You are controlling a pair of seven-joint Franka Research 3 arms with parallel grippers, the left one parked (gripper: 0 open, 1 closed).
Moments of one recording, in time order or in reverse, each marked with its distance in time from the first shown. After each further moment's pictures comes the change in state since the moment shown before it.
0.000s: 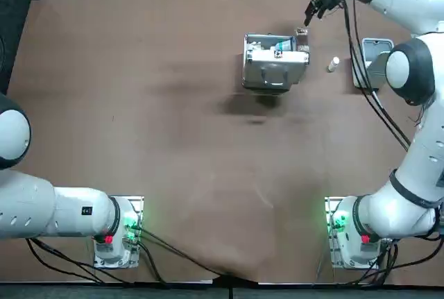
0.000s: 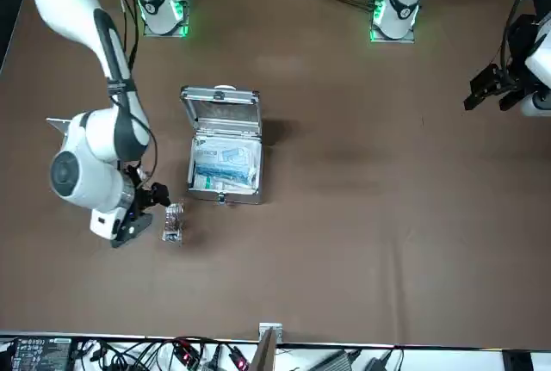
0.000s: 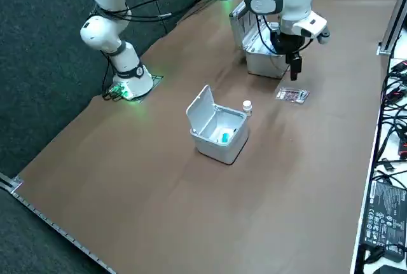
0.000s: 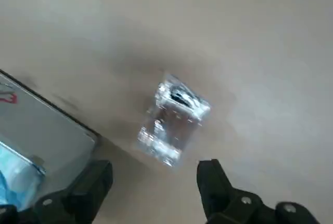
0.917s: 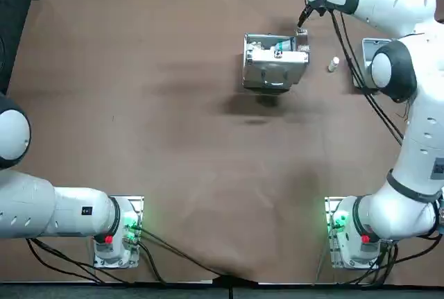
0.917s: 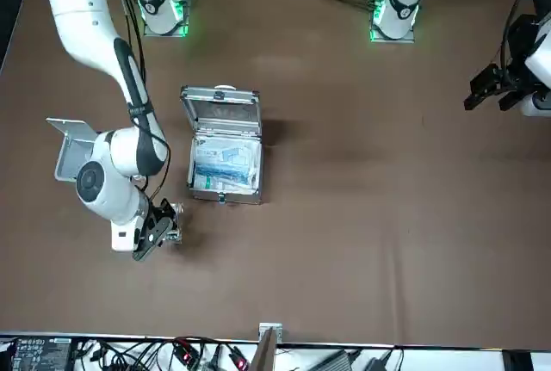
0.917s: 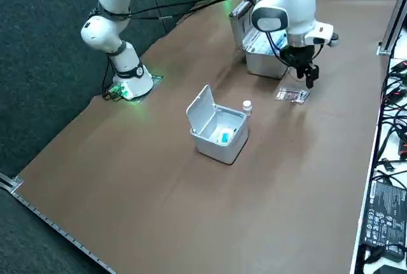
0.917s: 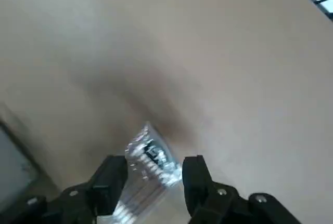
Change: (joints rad) arm 0.030 0.123 -0.015 0.037 -0.001 0.231 -0.292
